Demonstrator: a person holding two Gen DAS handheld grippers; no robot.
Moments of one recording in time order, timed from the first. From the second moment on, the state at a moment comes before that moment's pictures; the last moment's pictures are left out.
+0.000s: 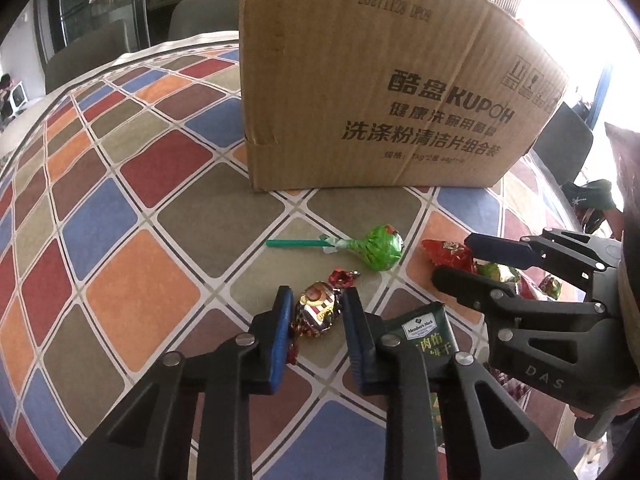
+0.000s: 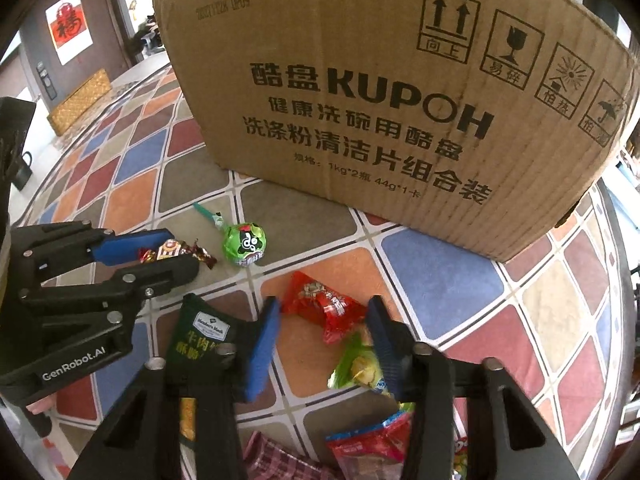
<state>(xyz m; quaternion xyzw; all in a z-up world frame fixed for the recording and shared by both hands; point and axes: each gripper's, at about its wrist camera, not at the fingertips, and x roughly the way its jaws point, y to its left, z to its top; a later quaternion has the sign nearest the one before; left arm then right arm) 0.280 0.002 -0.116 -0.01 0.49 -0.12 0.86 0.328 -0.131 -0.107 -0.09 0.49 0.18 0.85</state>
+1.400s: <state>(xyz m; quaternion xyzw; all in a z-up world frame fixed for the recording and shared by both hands) 0.251 -0.003 0.024 -0.01 0.34 -0.14 0.93 0.286 -0.151 0.020 -0.04 0.35 0.17 0.92</state>
